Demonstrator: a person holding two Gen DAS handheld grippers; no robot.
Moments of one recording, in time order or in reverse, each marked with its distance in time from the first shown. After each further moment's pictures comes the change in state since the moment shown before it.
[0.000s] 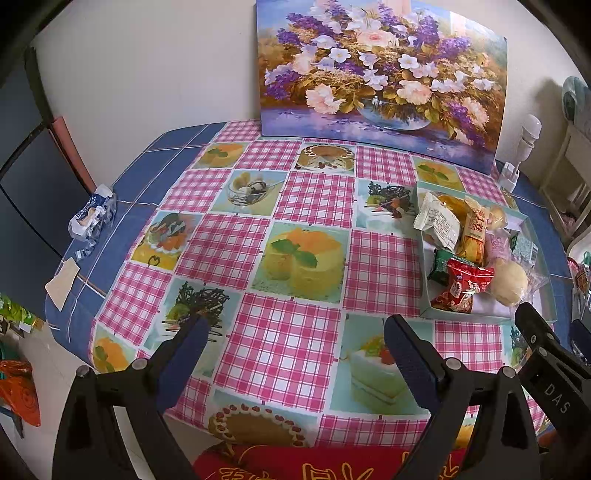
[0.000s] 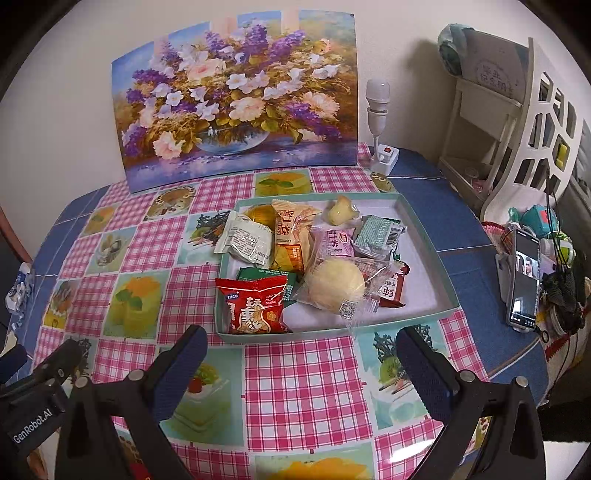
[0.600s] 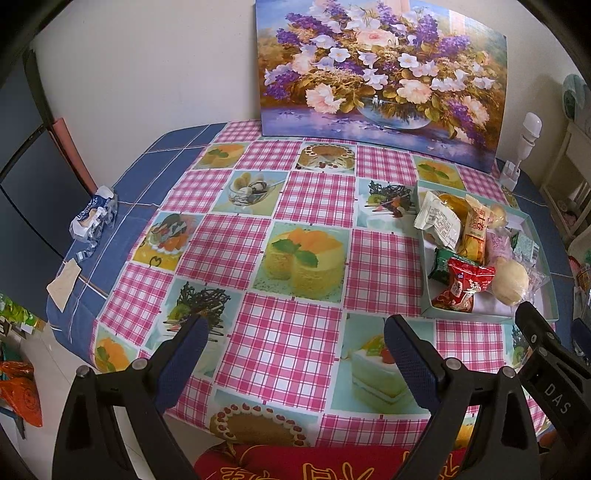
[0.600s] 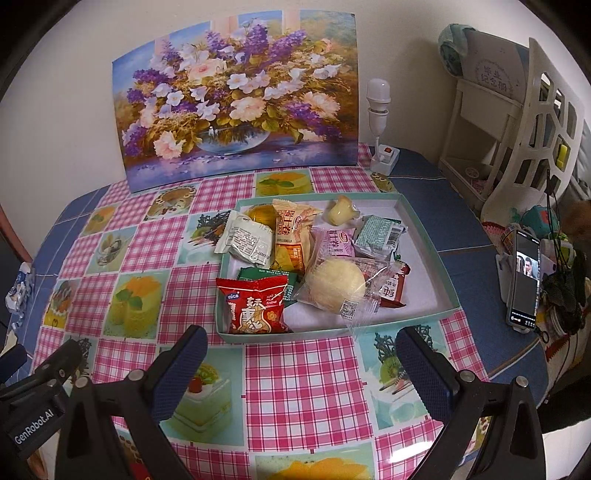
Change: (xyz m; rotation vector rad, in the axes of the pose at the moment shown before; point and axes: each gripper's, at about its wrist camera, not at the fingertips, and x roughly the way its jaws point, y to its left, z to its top) left arm 0.000 0.000 0.000 0.004 0.002 0.003; right arm 0.000 0.000 0.000 -0.001 0.000 0.000
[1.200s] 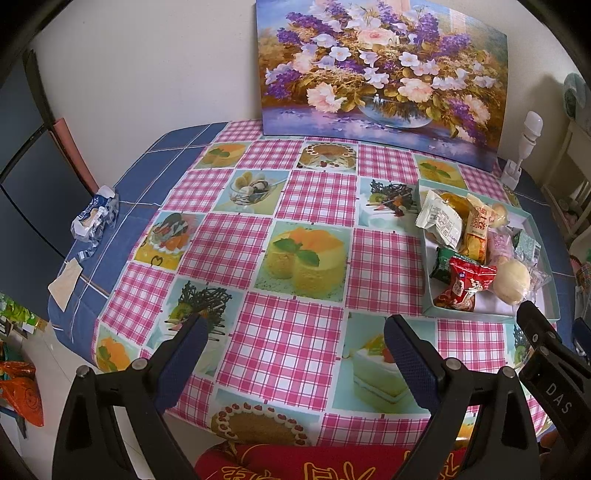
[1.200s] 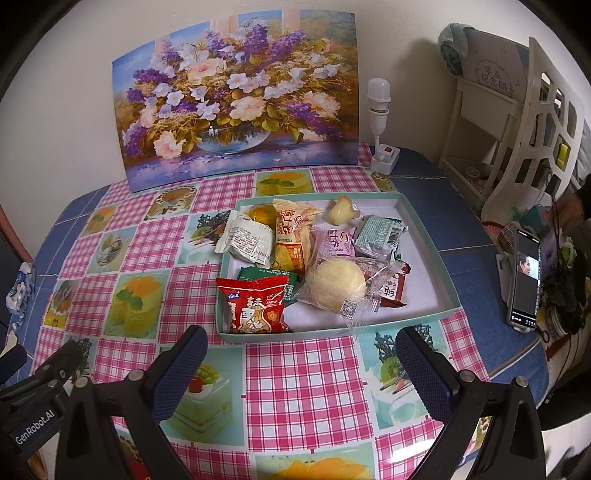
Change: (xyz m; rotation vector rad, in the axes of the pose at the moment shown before) left arm 0.000 0.005 0.000 0.006 0.002 0.002; right arm 0.001 0.000 0.000 0.000 -0.001 0.000
